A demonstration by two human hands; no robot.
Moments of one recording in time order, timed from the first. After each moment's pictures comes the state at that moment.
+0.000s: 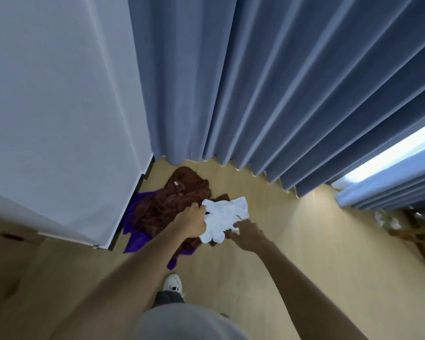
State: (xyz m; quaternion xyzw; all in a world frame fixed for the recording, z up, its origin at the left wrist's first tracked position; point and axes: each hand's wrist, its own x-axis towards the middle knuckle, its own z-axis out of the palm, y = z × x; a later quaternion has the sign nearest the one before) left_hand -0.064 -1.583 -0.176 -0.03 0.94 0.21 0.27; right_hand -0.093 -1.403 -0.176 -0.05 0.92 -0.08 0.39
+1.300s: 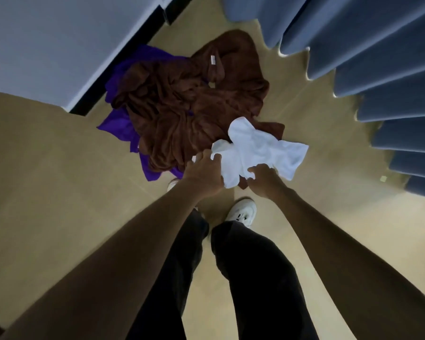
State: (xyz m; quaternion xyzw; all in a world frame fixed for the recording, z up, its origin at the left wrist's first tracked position) left_hand -0.255 -1.514 -0.580 -0.31 0.83 0.31 0.34; right_hand -0.376 -1.385 -0.633 -0.25 0.81 0.03 0.53
